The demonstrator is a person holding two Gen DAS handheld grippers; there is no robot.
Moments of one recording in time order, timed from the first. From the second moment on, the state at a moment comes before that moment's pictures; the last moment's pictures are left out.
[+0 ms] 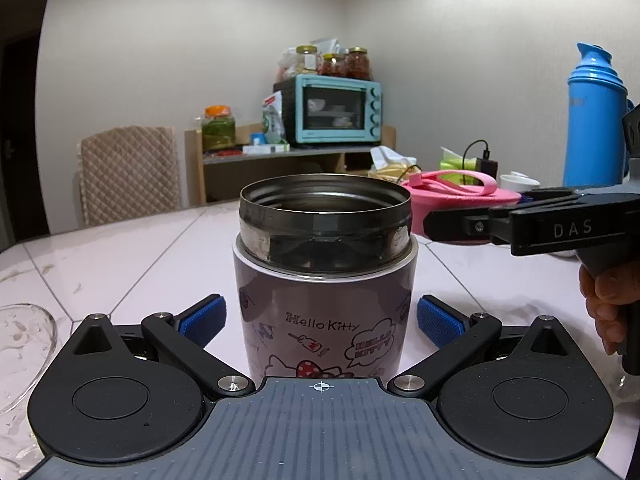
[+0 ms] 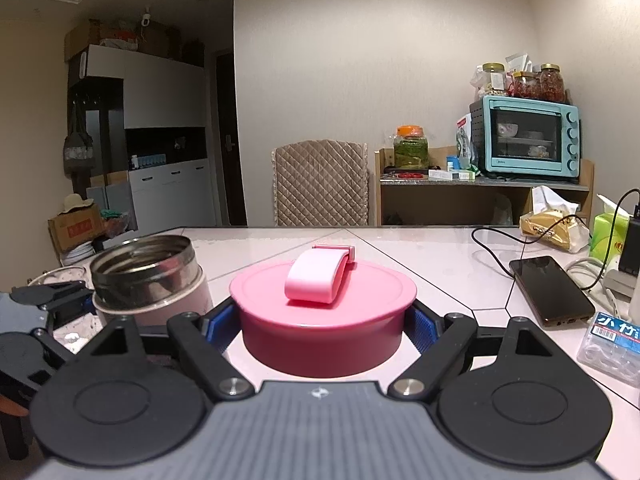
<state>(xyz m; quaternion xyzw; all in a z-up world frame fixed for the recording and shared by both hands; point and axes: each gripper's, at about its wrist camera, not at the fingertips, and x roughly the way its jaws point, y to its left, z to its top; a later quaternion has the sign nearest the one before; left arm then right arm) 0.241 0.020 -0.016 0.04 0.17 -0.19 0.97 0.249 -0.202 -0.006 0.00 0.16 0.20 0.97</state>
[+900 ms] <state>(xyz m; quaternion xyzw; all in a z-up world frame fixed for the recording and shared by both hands) 0.241 0.019 -0.014 0.04 0.18 -0.20 0.96 0.245 -0.201 -0.019 -0.01 0.19 0.19 0.96</state>
